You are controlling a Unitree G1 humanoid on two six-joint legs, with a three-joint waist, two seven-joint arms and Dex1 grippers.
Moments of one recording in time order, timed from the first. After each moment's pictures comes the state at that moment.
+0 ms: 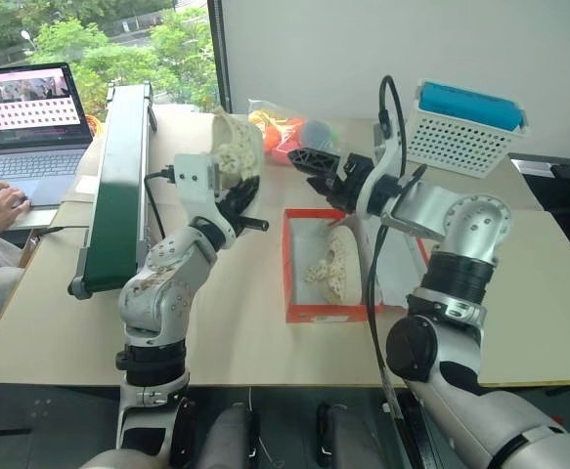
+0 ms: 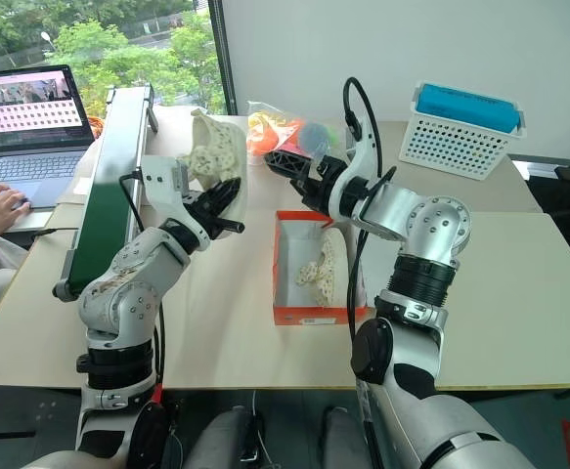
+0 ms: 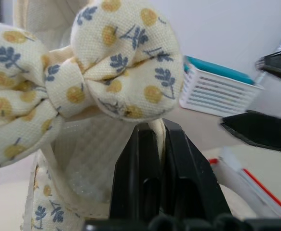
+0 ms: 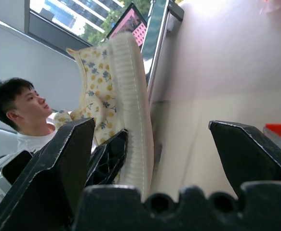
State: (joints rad) left arm -0.57 0.13 0.13 -0.32 -0.47 0.77 -0.23; right arm -1.05 -0.05 -0.62 0.19 0.89 1.42 0.02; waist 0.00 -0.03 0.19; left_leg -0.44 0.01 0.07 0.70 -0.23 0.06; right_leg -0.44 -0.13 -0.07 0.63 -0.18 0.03
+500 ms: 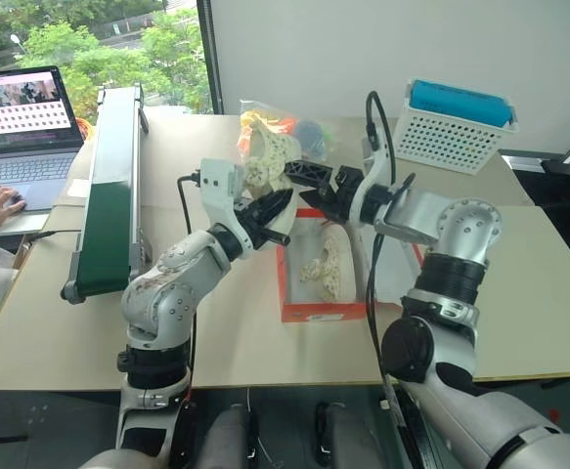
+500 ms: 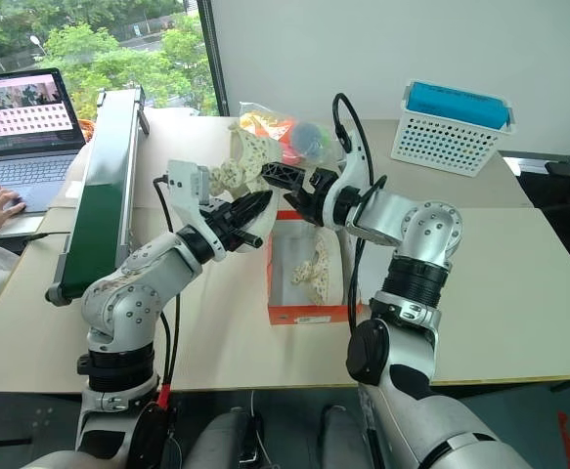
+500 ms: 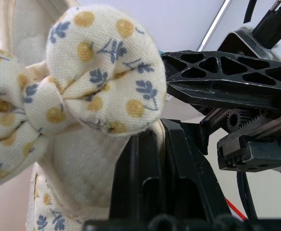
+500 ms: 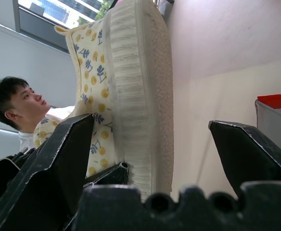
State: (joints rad) left arm -0.57 0.13 0.09 -0.36 -0.60 0.86 -0.26; right arm -1.05 -0.01 -0.61 0.20 0.89 1.43 -0.03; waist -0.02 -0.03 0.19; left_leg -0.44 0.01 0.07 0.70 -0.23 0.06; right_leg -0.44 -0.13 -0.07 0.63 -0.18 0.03
